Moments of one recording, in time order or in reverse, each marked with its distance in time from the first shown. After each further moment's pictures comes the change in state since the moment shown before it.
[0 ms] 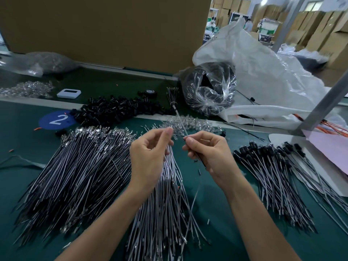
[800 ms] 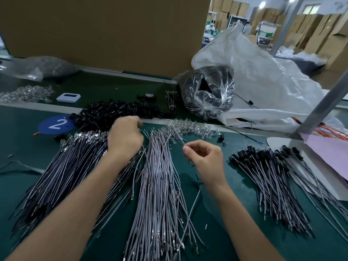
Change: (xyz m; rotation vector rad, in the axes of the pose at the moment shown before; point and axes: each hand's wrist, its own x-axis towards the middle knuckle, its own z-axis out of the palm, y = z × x) left_hand 0.088 -0.011 -0.036 1.082 -0.063 0.008; right_hand 0.008 0.029 0.001 -0.386 0.289 -0.162
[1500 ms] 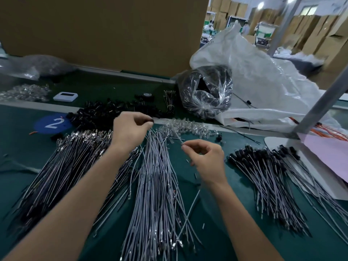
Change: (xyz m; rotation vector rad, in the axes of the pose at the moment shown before) left_hand -0.007 0.019 -0.008 -0.546 -0.021 -0.064; right_hand 0.004 0.001 -0.005 -0.093 0.031 -0.061
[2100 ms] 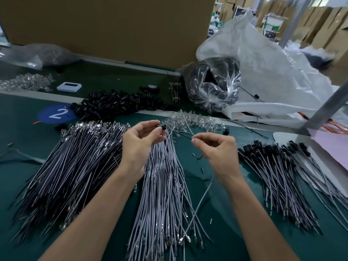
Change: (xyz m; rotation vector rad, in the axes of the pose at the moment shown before) left_hand -0.046 -0.021 0.019 -0.848 -0.024 -0.253; right_hand 0.004 0.002 -0.008 0.067 -0.014 0.034
